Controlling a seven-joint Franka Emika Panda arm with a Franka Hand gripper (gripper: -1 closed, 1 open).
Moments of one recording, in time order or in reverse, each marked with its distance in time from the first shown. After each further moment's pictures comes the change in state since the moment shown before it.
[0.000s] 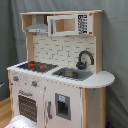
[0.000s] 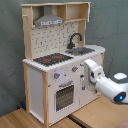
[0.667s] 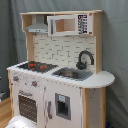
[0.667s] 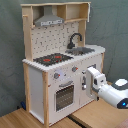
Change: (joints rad) arm 0.054 0.003 0.083 -0.093 0.000 0.064 0.171
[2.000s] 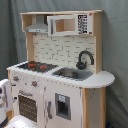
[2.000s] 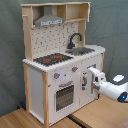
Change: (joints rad) arm -0.021 0.002 0.036 -0.239 0.000 0.329 0.163
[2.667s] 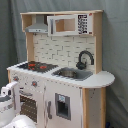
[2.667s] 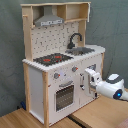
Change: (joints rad) arm -0.127 0.000 0.043 -0.030 0.000 0.170 0.003
